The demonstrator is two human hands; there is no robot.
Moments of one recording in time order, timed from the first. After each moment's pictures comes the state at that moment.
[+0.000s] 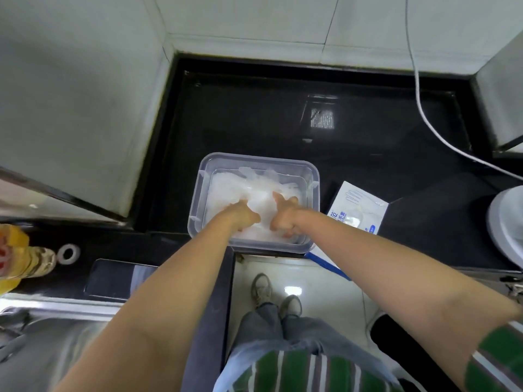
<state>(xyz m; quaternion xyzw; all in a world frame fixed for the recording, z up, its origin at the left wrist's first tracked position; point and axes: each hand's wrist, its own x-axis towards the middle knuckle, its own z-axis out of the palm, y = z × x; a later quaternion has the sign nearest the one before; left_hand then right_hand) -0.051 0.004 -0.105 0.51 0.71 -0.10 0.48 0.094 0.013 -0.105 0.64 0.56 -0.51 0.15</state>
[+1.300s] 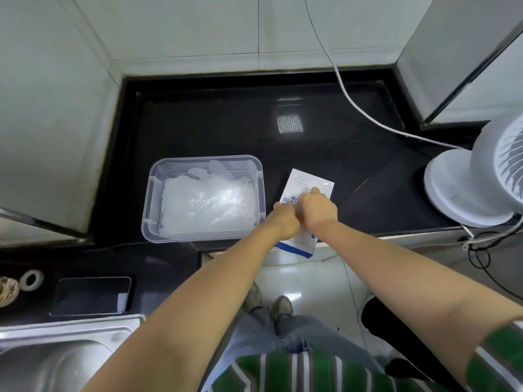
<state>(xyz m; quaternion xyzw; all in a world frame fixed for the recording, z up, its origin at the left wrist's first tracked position) 0.125 -0.047 -0.072 0.66 0.59 -0.07 0.46 0.226 -0.038 -0.103 0.77 0.61 -0.18 0.08</state>
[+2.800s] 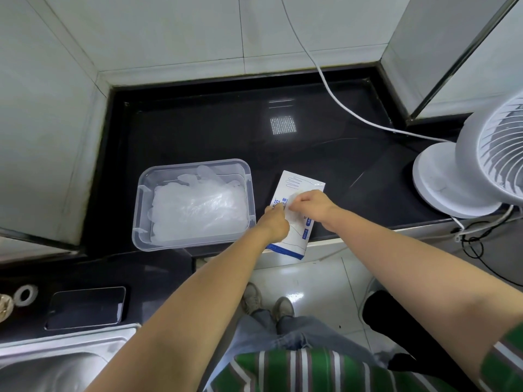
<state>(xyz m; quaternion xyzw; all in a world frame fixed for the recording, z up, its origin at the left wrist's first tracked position) 0.126 -0.046 -0.093 0.65 0.59 -0.07 0.48 0.257 -0.041 -0.083 0.73 0.43 -0.51 -0.16</state>
